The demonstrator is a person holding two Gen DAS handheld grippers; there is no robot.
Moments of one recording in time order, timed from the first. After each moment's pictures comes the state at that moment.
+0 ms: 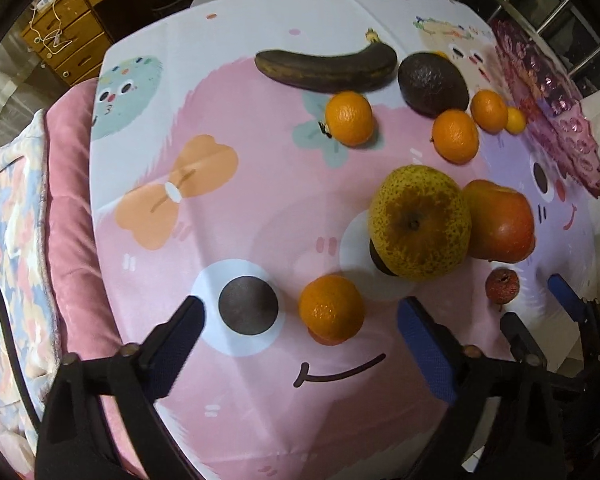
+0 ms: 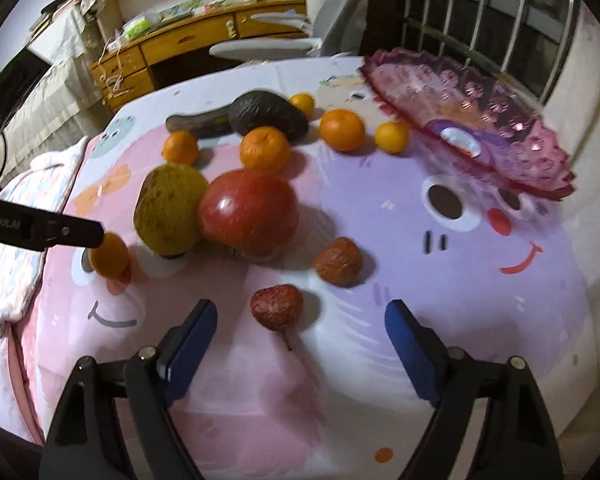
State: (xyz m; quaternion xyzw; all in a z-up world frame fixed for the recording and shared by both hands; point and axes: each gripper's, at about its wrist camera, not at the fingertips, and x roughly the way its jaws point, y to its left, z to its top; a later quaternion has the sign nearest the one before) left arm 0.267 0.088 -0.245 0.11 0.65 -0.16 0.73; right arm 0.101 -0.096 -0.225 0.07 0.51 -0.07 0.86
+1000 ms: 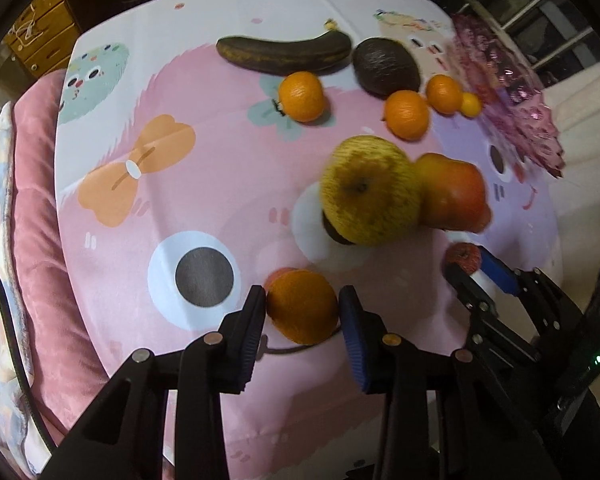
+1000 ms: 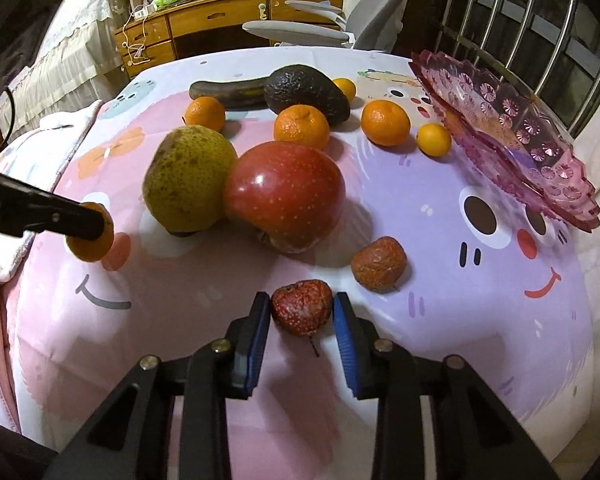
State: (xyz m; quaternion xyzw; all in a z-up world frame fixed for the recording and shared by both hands) left arm 0.237 0.098 -0.233 0.06 0.66 -0.23 0.71; right arm 0.109 -0.074 -0.240 0.01 0.52 -0.04 0.86
